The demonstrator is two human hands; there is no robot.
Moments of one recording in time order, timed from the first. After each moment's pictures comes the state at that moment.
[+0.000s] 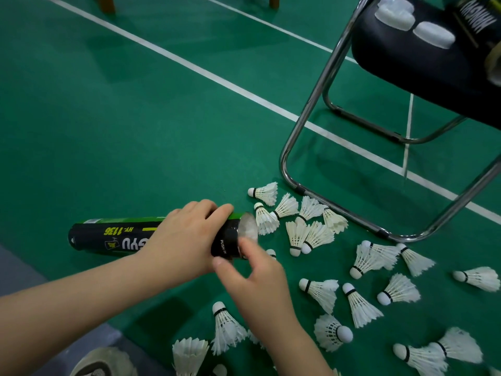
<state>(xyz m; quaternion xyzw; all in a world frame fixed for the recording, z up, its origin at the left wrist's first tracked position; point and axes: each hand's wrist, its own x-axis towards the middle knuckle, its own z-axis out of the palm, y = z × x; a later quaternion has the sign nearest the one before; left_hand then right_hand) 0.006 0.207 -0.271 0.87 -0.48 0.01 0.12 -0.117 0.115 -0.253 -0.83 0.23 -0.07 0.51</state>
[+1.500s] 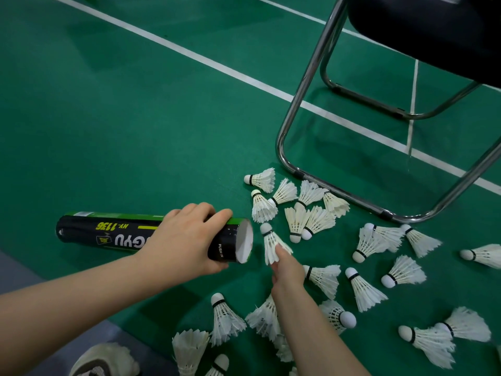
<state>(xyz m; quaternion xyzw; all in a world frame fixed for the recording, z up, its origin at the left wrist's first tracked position) 0.002 0.200 -0.300 0.87 -0.49 0.01 0.07 -0.107 0.045 -0.396 -0.31 0.66 -0.11 0.67</state>
